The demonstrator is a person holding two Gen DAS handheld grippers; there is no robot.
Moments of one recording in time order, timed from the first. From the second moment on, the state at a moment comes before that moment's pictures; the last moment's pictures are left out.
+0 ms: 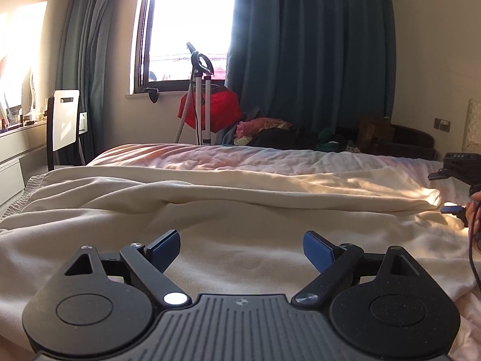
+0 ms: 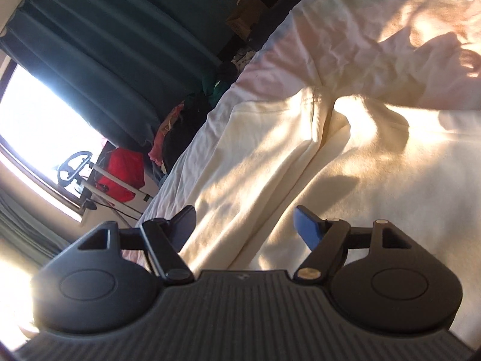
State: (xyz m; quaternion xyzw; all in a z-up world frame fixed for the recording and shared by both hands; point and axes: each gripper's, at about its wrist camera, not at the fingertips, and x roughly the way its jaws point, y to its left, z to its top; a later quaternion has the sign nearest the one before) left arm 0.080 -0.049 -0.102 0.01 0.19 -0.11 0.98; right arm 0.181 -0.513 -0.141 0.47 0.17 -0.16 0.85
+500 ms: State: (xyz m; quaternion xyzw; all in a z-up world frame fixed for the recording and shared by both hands) left arm 0.117 -0.045 -0.123 -0.03 0.25 -0.10 0.96; right arm 0.244 -0.556 -0.193 0.48 0.13 -0.21 0.84
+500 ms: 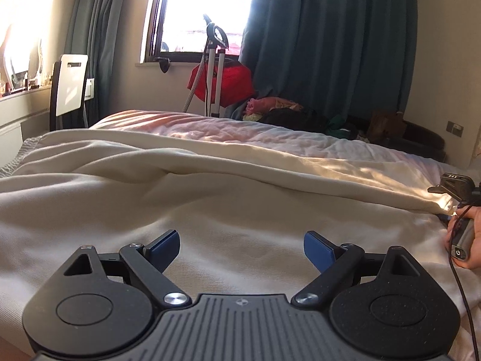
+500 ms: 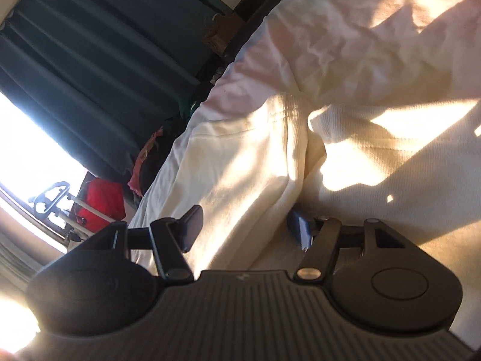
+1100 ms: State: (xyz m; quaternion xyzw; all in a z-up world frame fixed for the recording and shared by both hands) left arm 0.133 -0.033 -0.119 -0.05 0.23 -0.07 0.97; right arm 0.246 -0.554 -0.178 0.32 0.19 -0.28 0.88
